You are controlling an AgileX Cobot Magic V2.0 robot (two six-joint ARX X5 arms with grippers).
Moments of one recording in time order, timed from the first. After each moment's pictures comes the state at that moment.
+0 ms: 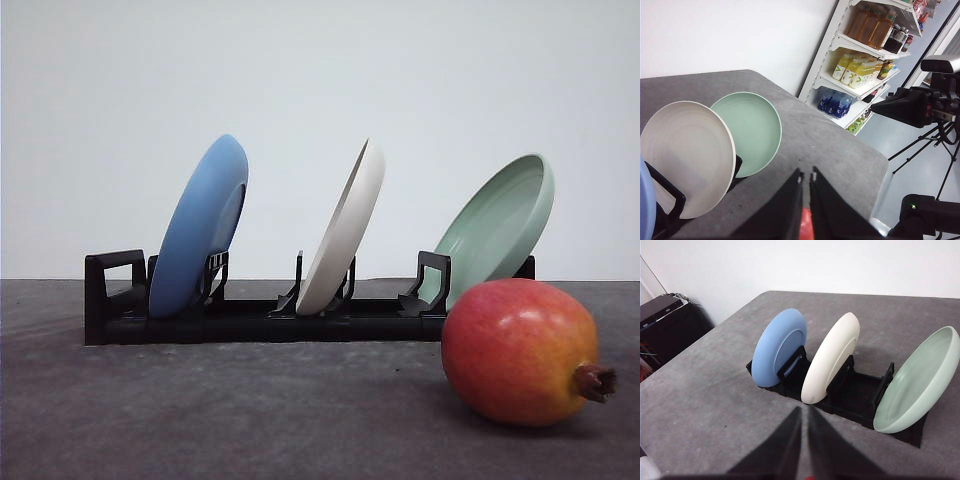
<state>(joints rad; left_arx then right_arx) -0.20 0.73 0.89 -0.30 0.89 -0.23 0.00 0.60 0.91 -0.67 -0.73 0.08</state>
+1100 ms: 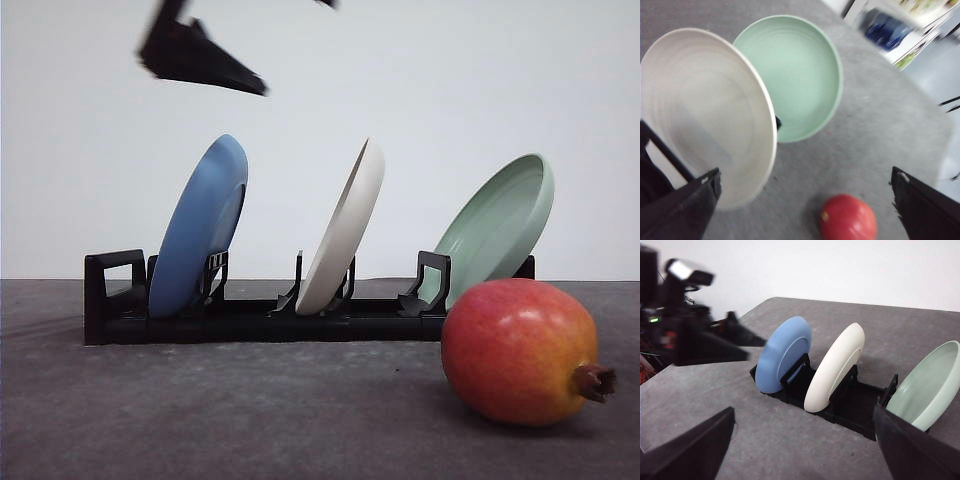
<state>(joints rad) -0.57 1.39 1.21 -0.36 0.43 -0.16 0.02 0.60 0.91 -0.62 -0.73 0.08</state>
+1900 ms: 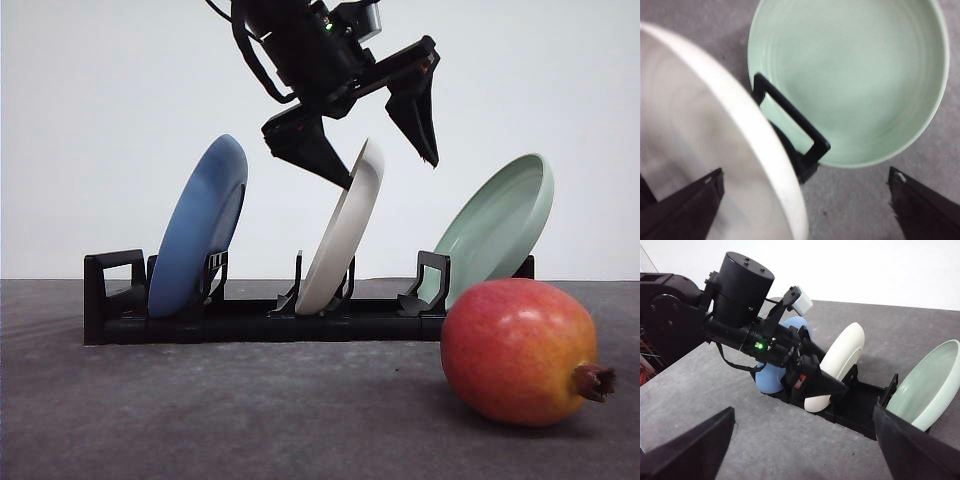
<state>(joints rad) -0.73 1.85 1.56 -0.43 0.11 -0.10 0.02 0.60 0.91 -0.62 -0.73 0.09</state>
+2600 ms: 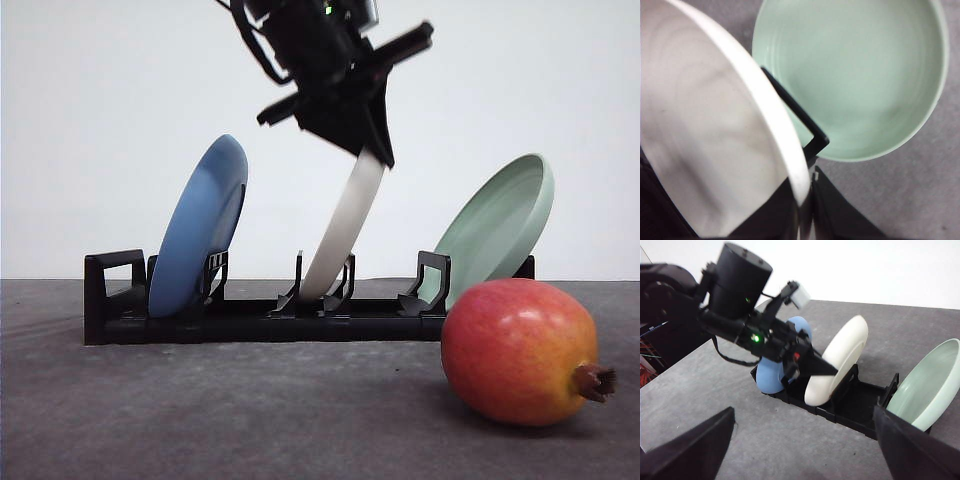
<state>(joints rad) -0.73 1.85 1.65 -0.55 0.10 -0.13 0.02 0.60 0.91 -0.62 -0.73 0.09</state>
